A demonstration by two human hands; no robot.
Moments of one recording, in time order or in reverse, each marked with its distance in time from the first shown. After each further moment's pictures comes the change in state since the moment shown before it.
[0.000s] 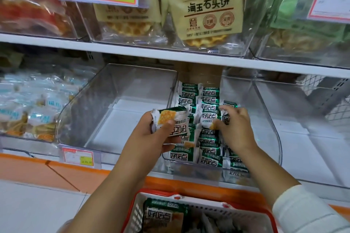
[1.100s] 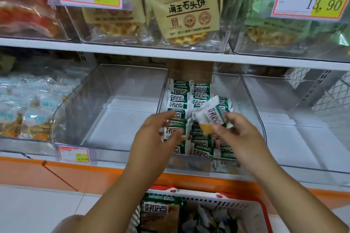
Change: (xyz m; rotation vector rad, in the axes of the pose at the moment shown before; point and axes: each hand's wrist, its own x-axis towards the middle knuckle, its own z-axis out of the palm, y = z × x) left_hand -0.014 -0.009 0.018 0.580 0.049 0.307; right_hand -0.080 -0.023 -0.055 0.455 -0.119 0.100
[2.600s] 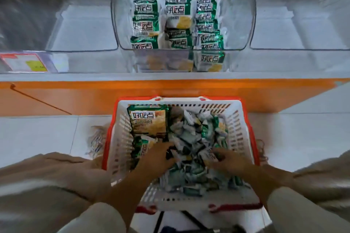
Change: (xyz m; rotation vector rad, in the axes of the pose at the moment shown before) left_hand -0.187 -0.198 0.127 0.312 -0.923 -0.299; right_hand -0.169 0.281 0.009 -0.341 -0.720 0.717
